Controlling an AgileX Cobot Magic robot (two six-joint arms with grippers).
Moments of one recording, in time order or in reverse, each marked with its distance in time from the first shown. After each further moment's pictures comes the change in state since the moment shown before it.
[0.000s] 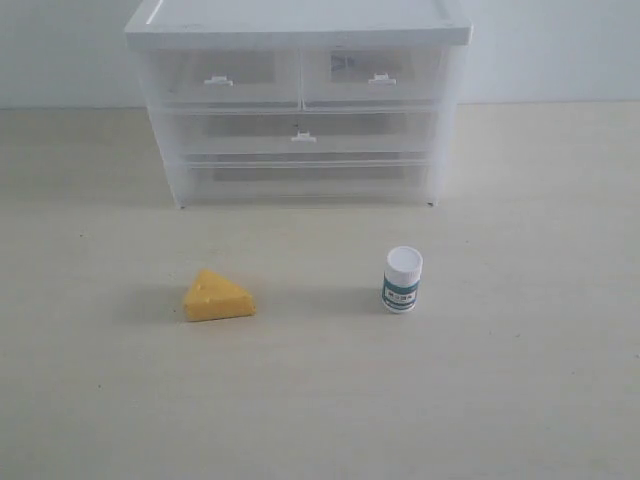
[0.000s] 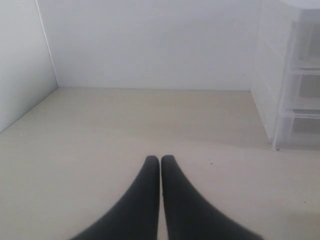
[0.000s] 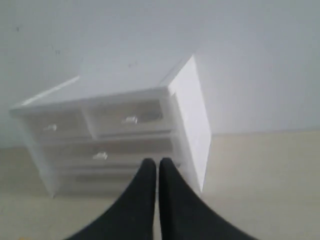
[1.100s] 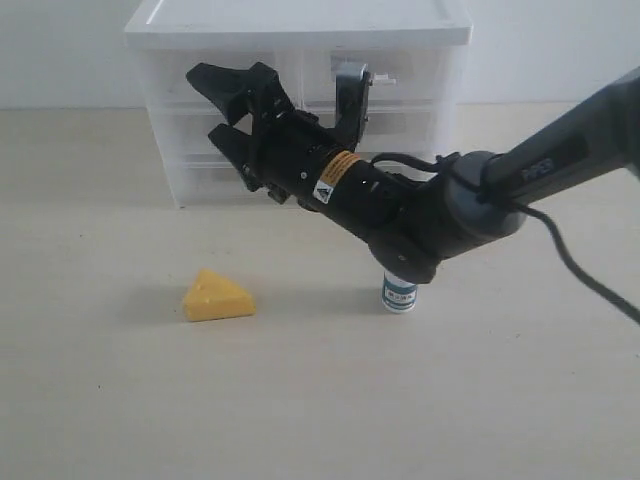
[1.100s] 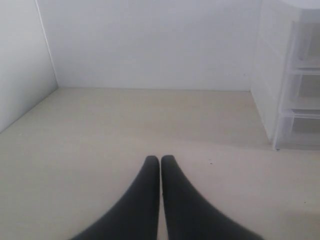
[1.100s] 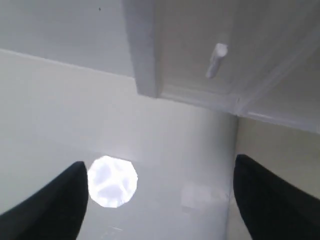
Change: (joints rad) left arm 0.000 0.000 0.000 0.000 0.000 0.000; right arm 0.517 1.673 -1.028 0.232 -0.826 0.794
